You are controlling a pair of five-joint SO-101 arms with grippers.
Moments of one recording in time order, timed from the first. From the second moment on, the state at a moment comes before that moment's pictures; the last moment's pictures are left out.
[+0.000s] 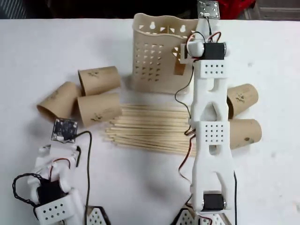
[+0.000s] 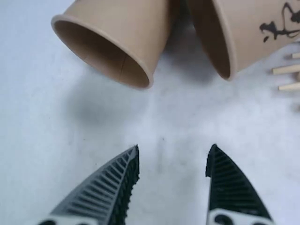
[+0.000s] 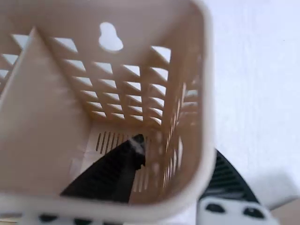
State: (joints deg) left arm -27.8 -101.3 97.2 63.2 -29.7; right arm -3.6 65.3 -95.4 96.6 0.5
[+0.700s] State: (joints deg) left arm -27.8 -101.3 97.2 63.2 -29.7; right arm -3.8 62.3 -87.2 98.5 5.1
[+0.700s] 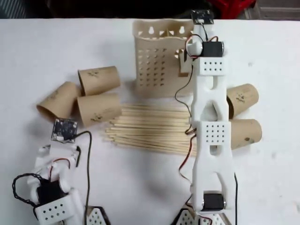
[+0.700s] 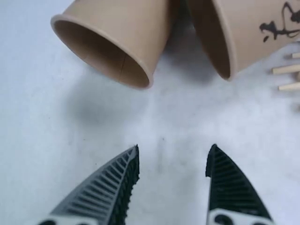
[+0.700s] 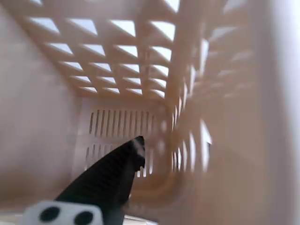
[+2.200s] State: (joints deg) left arm -27.8 -101.3 97.2 63.2 -29.7; right arm -4.0 35.4 -50.5 98.2 5.4
